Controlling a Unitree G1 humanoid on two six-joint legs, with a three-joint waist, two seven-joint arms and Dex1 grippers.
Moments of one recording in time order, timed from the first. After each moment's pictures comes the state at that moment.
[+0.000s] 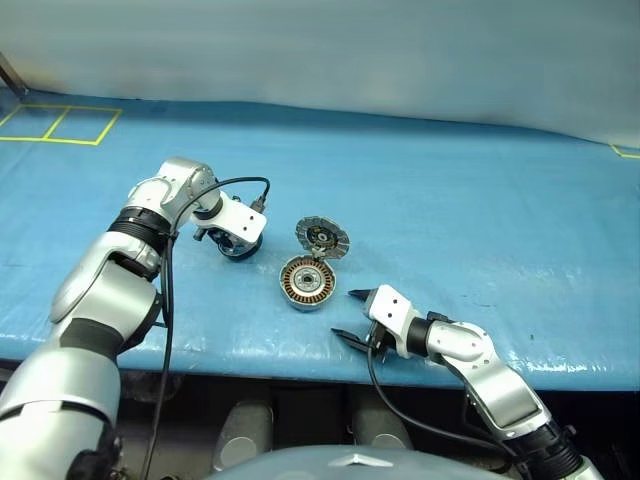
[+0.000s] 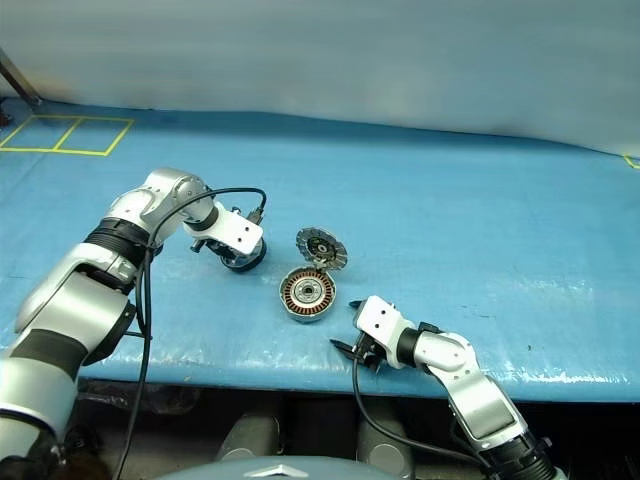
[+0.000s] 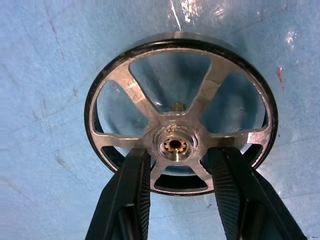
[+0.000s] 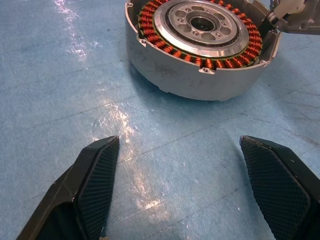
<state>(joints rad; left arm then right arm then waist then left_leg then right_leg) -1.11 0.56 -0.61 0.98 0.62 -0.34 -1.26 0.05 -0.51 0.30 -0.30 0.04 0.29 0.71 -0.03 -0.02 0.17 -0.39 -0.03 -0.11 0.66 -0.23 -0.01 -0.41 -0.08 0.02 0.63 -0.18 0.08</state>
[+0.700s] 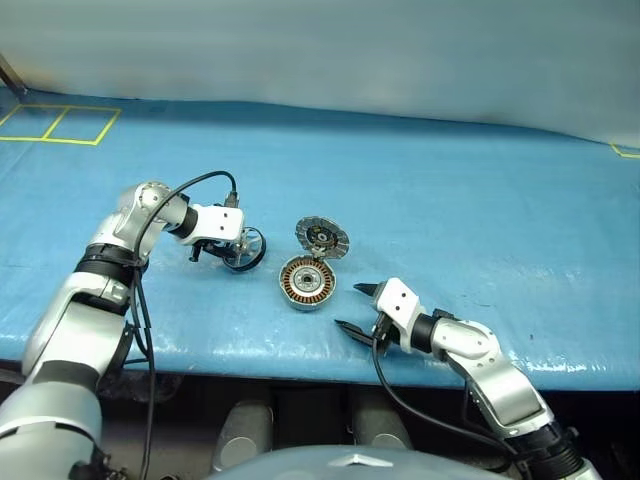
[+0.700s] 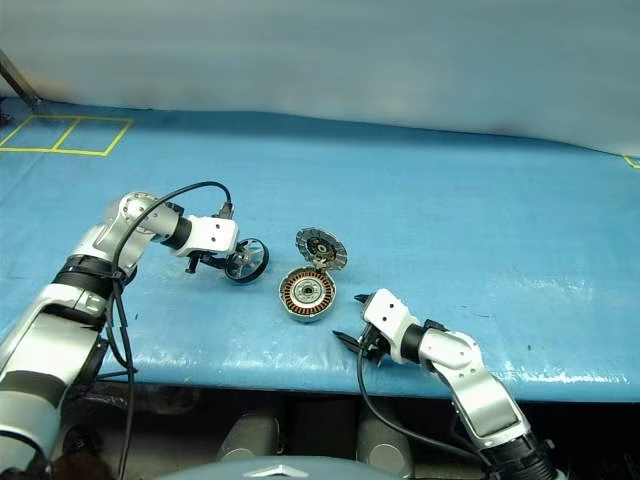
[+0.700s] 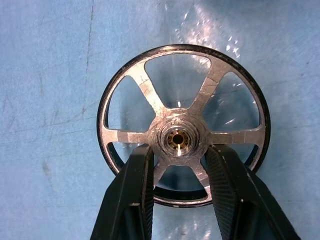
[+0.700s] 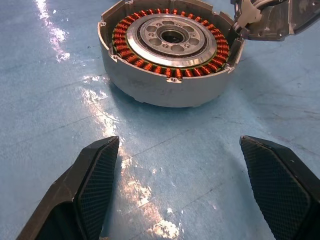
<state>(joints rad) -0.81 0.67 -0.32 0.69 0.18 -0.16 -1.39 0.06 -0.48 0.24 -0.28 0.11 0.27 0.70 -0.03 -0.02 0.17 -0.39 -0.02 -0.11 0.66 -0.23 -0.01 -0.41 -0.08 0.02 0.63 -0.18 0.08</state>
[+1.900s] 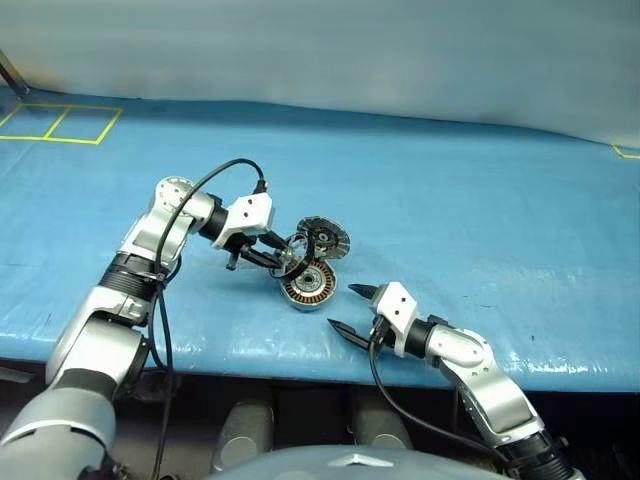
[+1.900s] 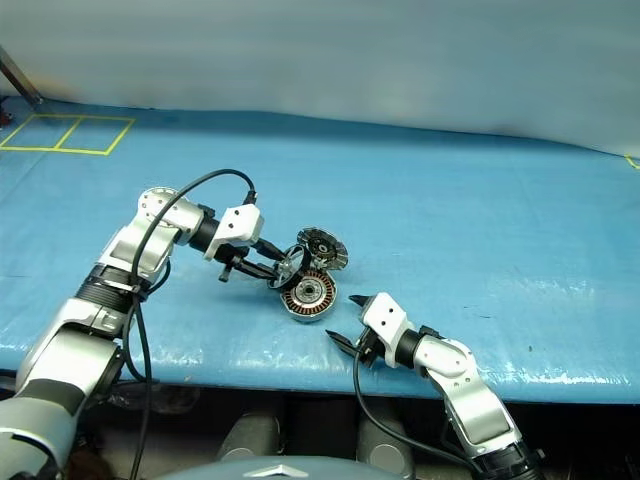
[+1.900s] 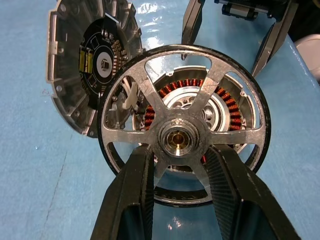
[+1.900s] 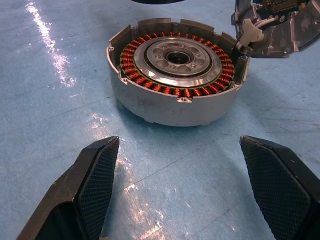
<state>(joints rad) -0.80 0.56 -0.33 0.44 -0.02 0.10 -1.52 0.10 -0.44 0.25 -0.25 0.11 0.18 0.67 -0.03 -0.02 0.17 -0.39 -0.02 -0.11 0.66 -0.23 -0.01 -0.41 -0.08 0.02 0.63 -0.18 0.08</state>
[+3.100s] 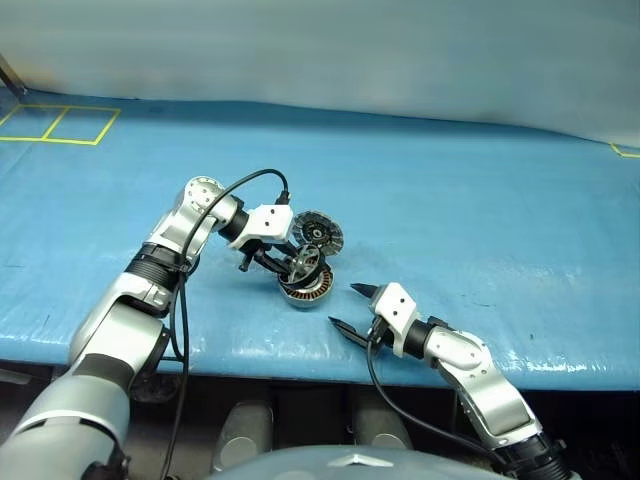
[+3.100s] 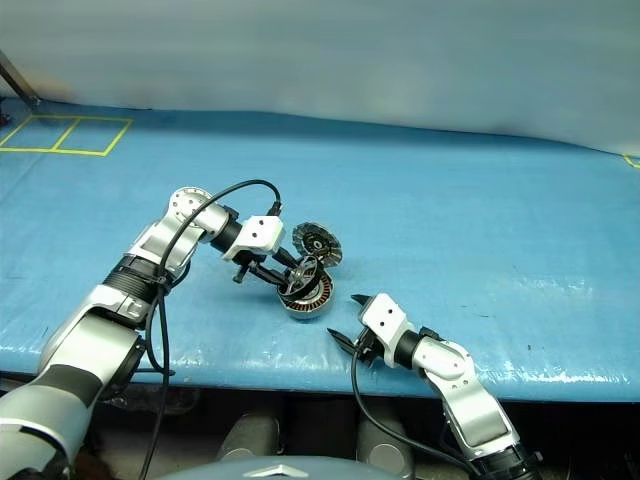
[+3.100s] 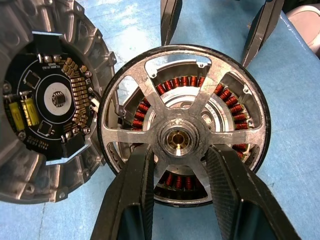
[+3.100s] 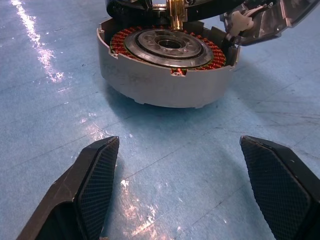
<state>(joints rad) -0.88 0.49 -0.42 0.59 0.06 -0.04 -1.54 0.10 -0.42 0.25 -0.25 0.08 0.18 0.63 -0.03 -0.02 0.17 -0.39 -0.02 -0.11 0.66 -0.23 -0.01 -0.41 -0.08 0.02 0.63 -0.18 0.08</state>
